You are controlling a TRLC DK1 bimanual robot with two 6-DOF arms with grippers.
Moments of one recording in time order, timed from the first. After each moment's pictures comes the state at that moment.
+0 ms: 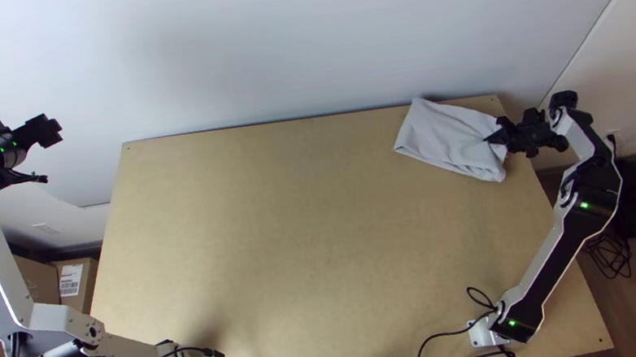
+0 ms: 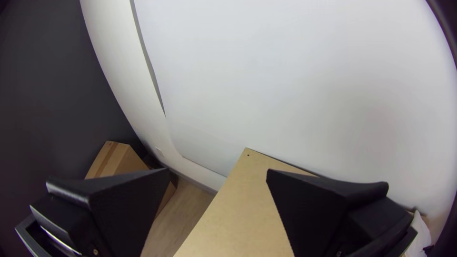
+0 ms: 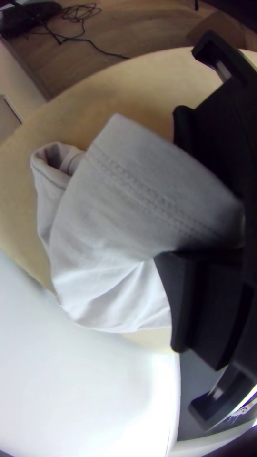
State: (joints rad) left arm 0.36 1.60 2.20 -1.15 -0.25 -0.07; right arm -0.50 2.24 1.81 -0.78 -0.68 0.12
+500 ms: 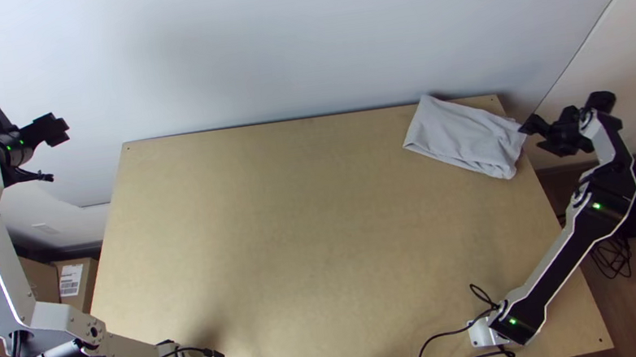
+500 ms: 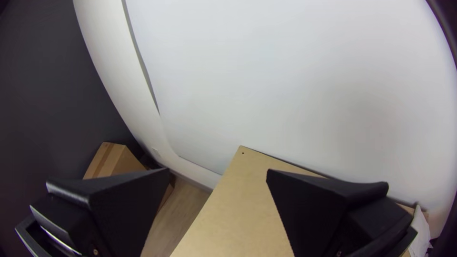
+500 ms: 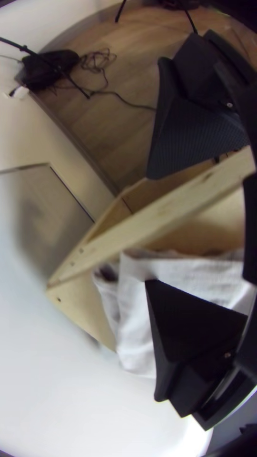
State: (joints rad) left arm 0.33 1.60 2.20 -1.15 -0.25 -0.07; right arm -0.65 2.29 1.91 -0.65 -0.42 0.08
